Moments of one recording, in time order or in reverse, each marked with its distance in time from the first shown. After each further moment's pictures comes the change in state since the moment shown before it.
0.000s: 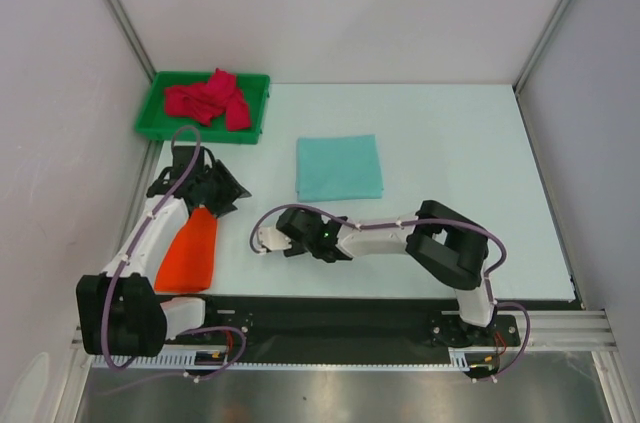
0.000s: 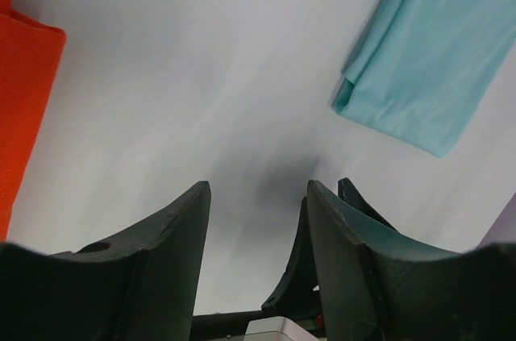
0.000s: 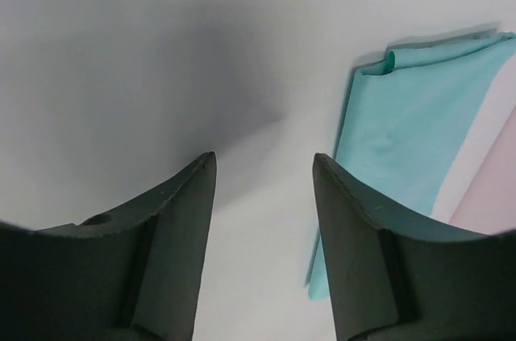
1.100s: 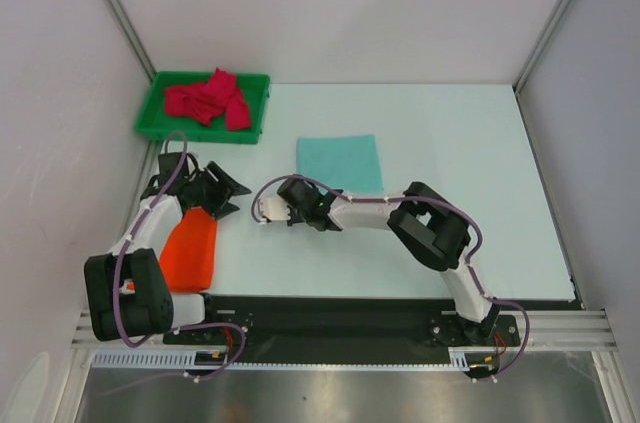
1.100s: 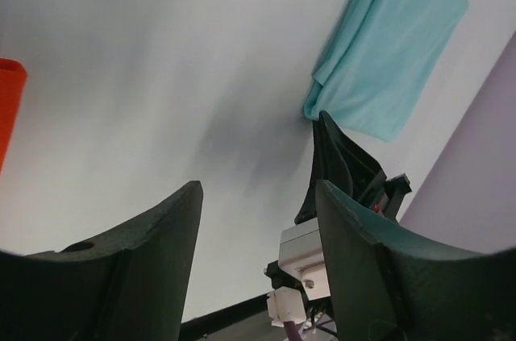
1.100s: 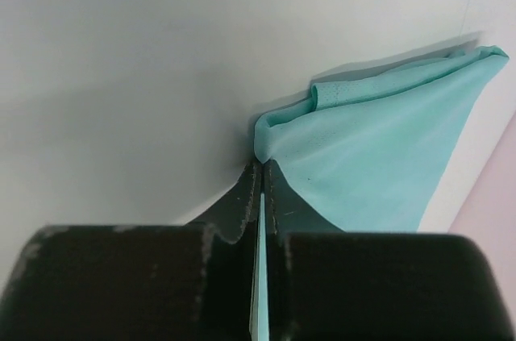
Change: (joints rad) left arm 0.186 0.106 -0.084 0.173 0.287 0.020; right arm -0.161 0.181 0.221 -0.019 -0.068 -0.109
